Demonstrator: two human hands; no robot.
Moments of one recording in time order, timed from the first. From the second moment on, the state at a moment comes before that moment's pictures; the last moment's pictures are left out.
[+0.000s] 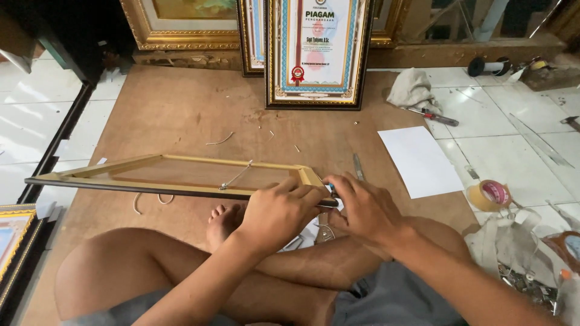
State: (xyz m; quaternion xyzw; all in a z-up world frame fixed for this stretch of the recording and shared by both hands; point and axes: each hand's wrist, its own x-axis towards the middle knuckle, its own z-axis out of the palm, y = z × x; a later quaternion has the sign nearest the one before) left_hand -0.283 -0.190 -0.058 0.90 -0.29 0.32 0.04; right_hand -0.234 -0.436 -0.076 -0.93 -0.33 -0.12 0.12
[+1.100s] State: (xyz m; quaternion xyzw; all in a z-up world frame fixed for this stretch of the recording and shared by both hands) left_hand -0.174 -0.168 0.044 0.91 -0.25 0.20 0.27; right_hand -0.121 -0.441 0.023 -0.82 -0.33 -0.03 0.47
